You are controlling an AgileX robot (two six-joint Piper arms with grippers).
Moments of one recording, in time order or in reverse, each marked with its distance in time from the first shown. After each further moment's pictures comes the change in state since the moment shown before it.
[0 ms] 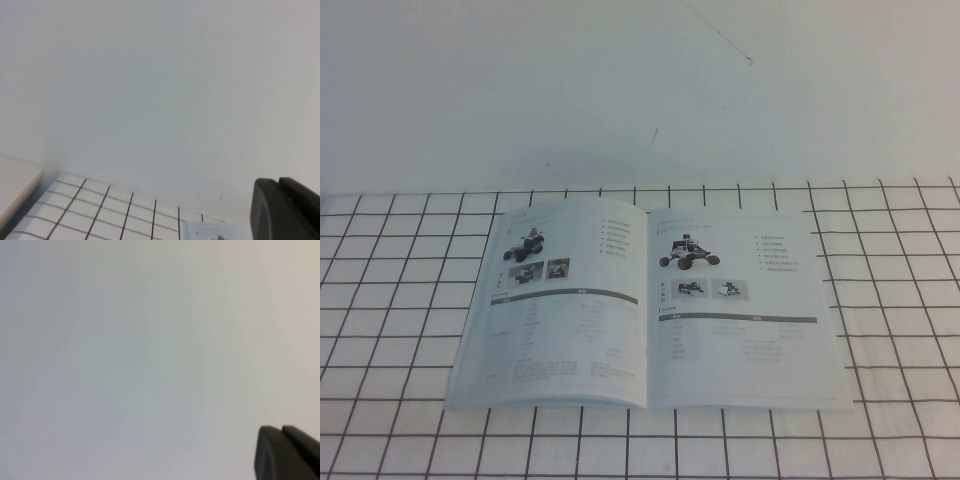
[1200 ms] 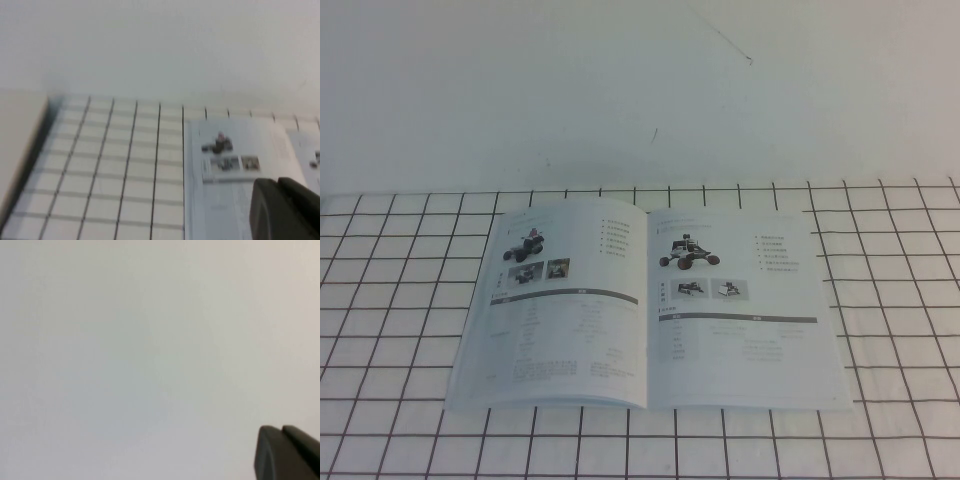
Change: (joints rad) right arm 0.011 0.632 -0.946 -0.627 0.703 0.625; left arm -0.073 0.548 -0.786 0.463 0.720 -0.272
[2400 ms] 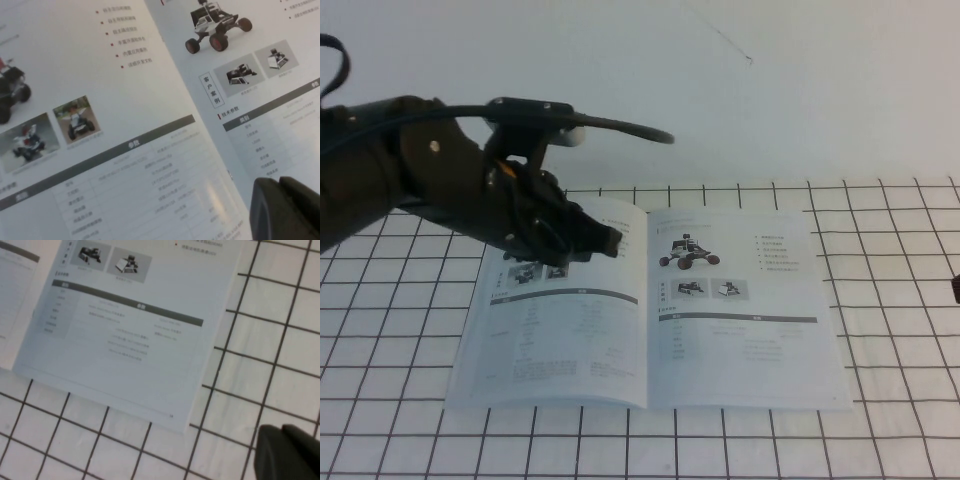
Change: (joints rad) right arm 0.110 0.691 0.000 0.919 0.460 -0.956; left arm -0.312 1.059 -0.488 -0.382 0.065 0.422
